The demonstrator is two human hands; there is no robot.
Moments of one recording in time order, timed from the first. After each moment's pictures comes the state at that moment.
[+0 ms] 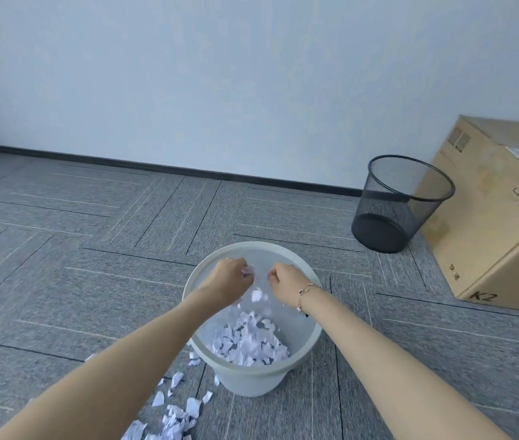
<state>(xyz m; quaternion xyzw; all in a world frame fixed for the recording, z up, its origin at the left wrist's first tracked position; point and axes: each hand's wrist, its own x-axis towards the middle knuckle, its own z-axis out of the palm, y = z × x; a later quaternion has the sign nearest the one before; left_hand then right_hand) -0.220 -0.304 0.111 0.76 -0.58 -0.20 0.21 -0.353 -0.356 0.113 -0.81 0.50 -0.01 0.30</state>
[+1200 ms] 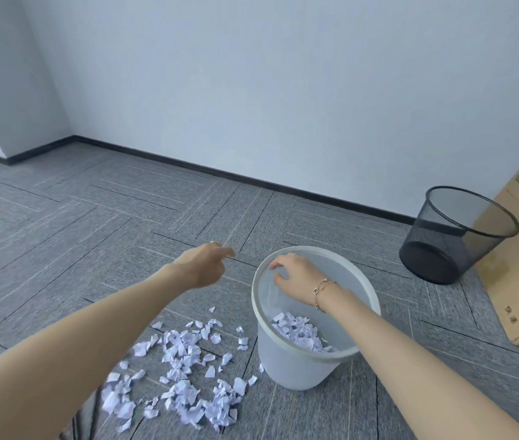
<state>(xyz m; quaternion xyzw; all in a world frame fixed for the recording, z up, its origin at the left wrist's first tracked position) -0.081 -0.194 0.148 0.77 -0.61 -0.12 0.09 -0.284 -0.284 0.160 -0.91 0.33 -0.05 0.22</state>
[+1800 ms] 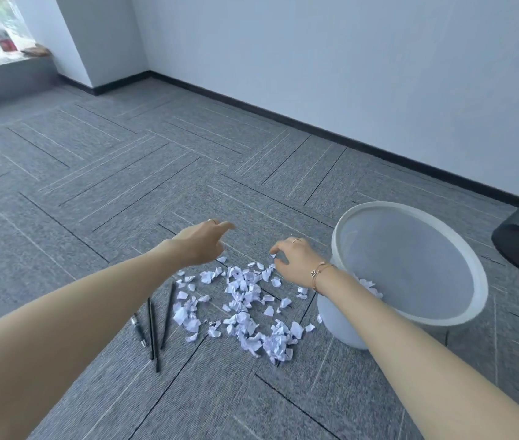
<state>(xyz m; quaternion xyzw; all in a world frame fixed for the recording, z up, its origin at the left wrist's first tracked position) -0.011 -0.065 0.076 0.84 -0.51 -0.16 0.07 -0.187 -0.197 0.073 -0.93 0.26 0.07 0.24</state>
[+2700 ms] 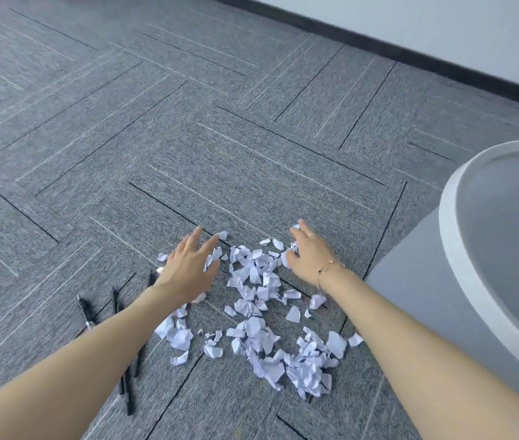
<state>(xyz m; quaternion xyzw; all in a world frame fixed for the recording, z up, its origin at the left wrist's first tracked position) 0.038 -0.076 -0.150 0.89 -0.41 -0.19 0.03 -0.113 -0.262 -0.137 -0.91 0.32 0.11 0.25</state>
